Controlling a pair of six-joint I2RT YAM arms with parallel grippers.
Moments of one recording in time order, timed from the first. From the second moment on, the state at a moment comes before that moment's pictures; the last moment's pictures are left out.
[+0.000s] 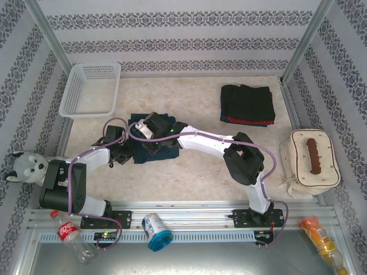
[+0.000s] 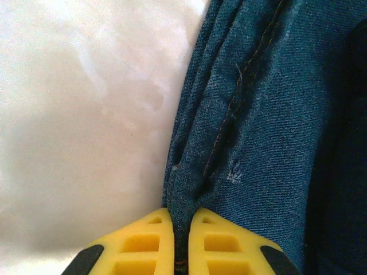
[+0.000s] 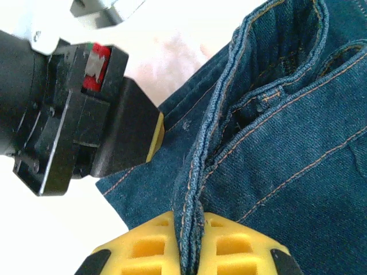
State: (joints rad) left arm -0.09 1.43 0.61 -0.25 0.22 -0.86; right arm 0.95 2.06 1.63 -0.46 -0.12 0.06
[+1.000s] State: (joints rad) left arm -0.13 1.26 0.78 -0.40 0.37 -0.84; right arm 0.66 2.25 1.98 -0.63 -0.28 0.15
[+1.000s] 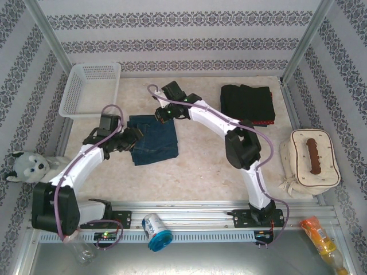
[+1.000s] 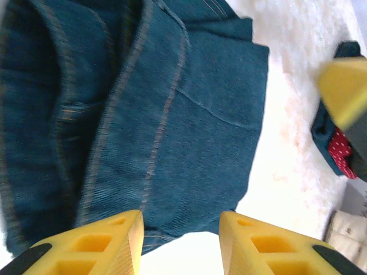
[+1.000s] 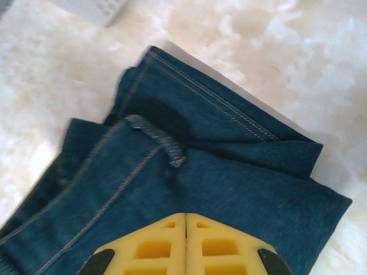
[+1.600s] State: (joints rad) left arm -0.10 1.68 0.97 -0.44 0.33 -0.70; right arm 0.72 2.11 1.54 -0.61 -0.45 0.50
